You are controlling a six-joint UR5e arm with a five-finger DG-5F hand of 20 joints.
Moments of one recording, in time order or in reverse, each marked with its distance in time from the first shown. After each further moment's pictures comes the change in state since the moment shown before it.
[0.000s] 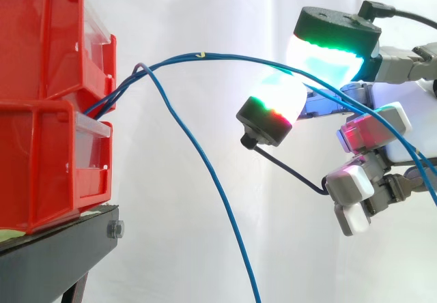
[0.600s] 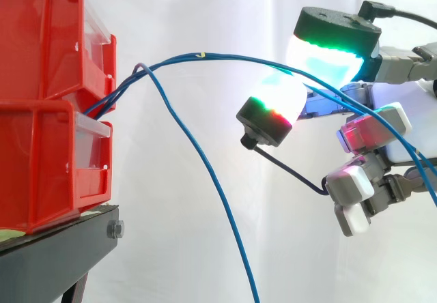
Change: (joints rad) arm 0.000 -0.001 0.000 0.000 0.000 0.000
